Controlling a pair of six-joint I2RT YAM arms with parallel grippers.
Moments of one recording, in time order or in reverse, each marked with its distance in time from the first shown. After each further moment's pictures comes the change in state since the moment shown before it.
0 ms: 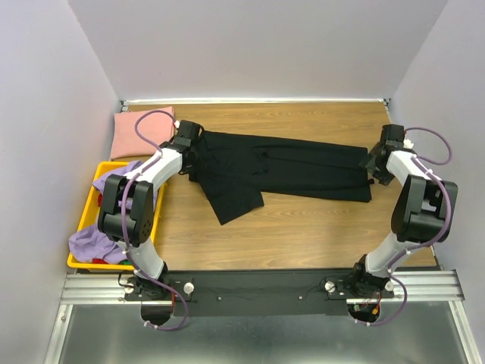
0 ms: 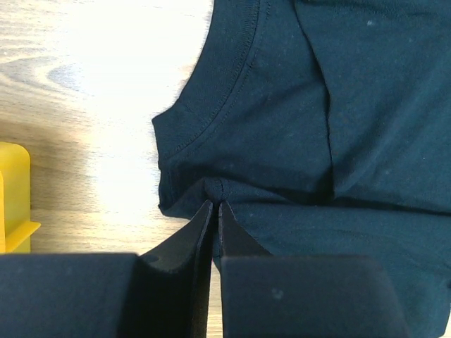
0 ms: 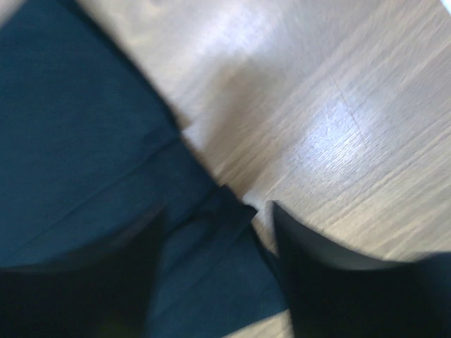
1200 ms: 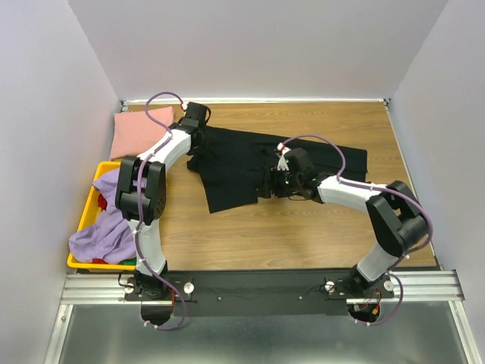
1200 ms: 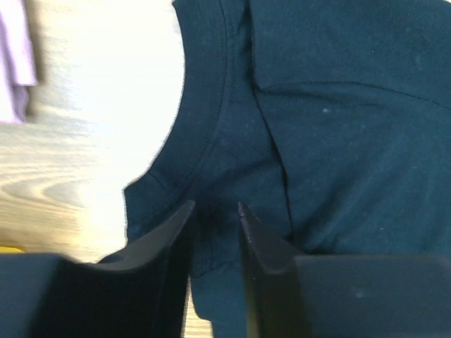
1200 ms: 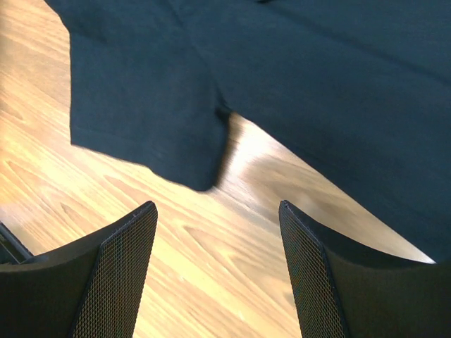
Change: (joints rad) left arm 0.002 0.245 0.322 -0.038 -0.033 0.034; right arm 0.801 -0.107 -0.229 0.424 -0.499 -0.034
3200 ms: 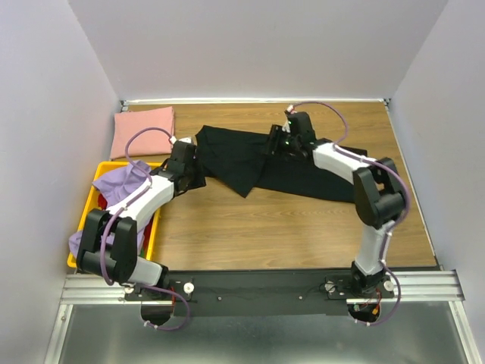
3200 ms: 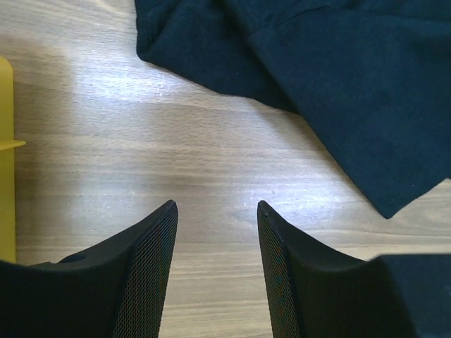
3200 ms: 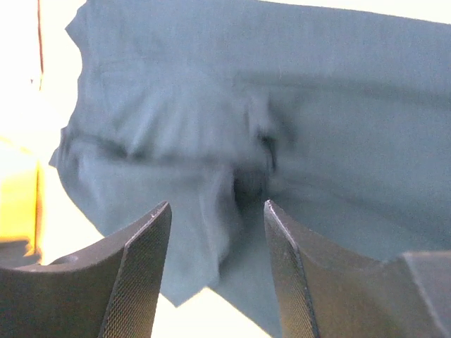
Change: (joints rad) left arm -0.059 -0.554 -0.637 0.148 0.050 -0.056; right arm -0.138 0.360 0.513 -0.043 0.065 0.088
